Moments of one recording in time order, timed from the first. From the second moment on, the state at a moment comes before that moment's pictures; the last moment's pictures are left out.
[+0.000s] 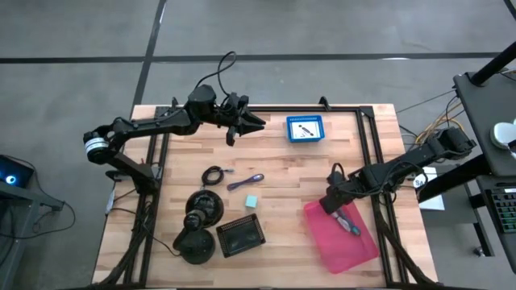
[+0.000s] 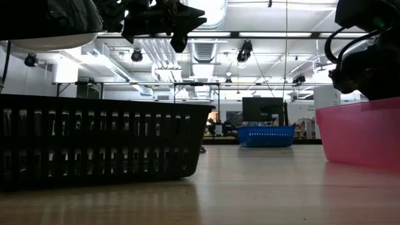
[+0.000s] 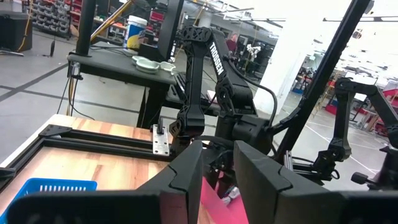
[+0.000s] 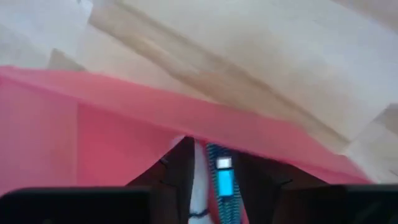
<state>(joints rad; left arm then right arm) 0.49 1.44 1.02 0.48 0.70 -0.28 0.34 1.16 0.55 -0.68 0.01 1.41</state>
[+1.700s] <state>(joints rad) 0.49 1.44 1.02 0.40 0.64 -0.48 0.25 0.67 0.97 -0.11 0.30 0.08</state>
